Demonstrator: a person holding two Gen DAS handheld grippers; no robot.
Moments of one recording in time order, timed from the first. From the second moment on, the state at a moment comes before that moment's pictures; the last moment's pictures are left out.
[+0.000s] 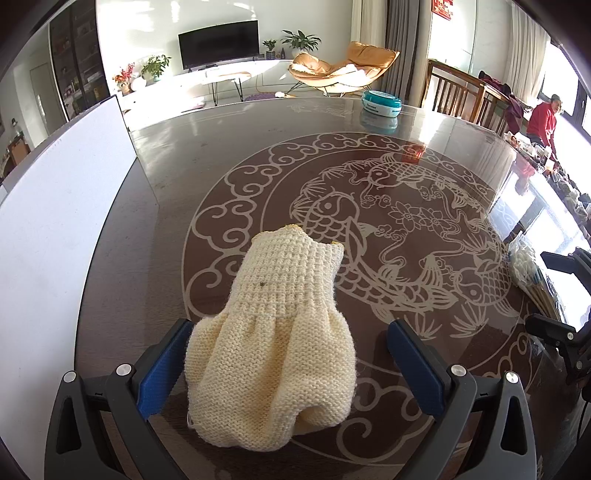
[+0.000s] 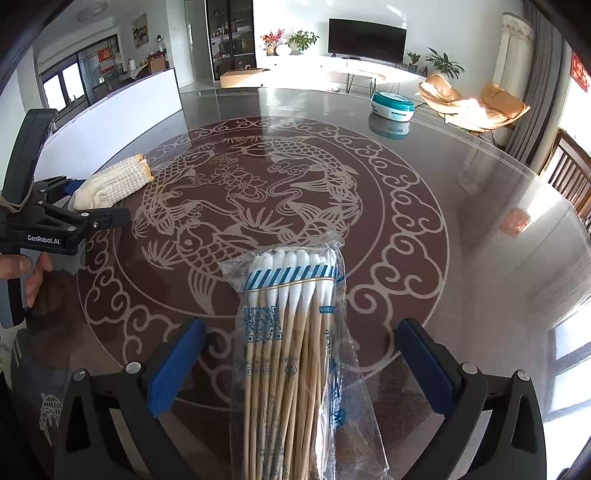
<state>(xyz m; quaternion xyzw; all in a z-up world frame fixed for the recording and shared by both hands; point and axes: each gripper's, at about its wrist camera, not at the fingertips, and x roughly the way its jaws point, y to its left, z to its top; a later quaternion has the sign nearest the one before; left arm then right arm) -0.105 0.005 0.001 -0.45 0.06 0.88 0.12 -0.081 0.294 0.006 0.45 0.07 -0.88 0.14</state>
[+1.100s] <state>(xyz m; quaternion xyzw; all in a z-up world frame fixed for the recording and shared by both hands) -0.047 0.041 -0.003 -0.46 0.04 0.89 0.07 -0.082 0.293 0.005 0.45 0.08 -0.88 0.14</state>
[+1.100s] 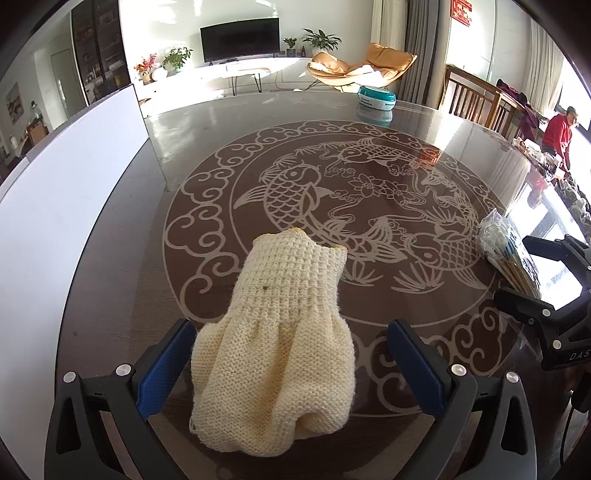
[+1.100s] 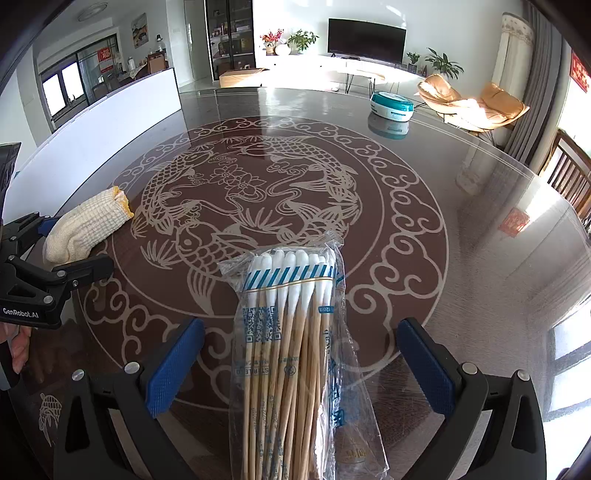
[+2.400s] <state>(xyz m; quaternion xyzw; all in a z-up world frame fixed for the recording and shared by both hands) -0.048 0.040 -0.001 -0.46 0.04 0.89 0.08 -0.082 0.294 0.005 0.45 0.08 -0.88 0.14</state>
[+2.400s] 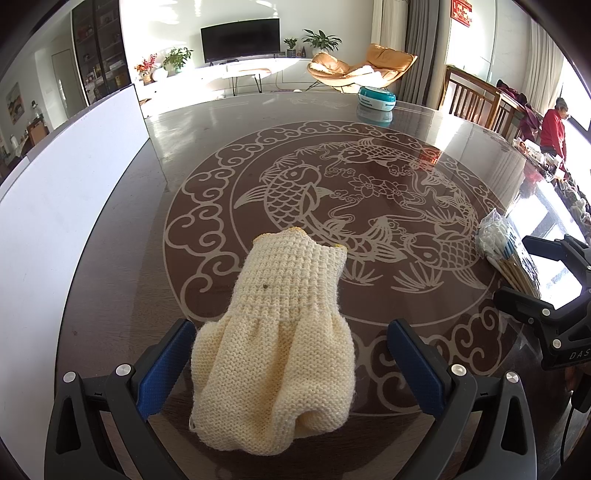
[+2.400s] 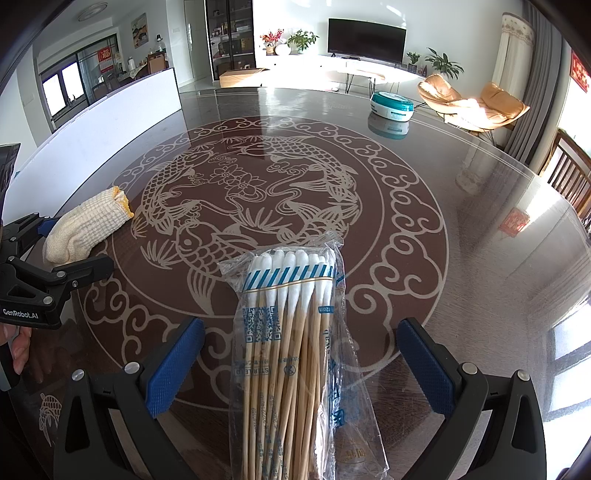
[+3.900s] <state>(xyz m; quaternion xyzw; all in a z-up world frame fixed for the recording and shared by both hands) -0.006 -0.251 0.159 -0.41 -0.09 0.91 -0.03 -0.159 -0.032 0.216 0.49 0.04 -0.75 0.44</state>
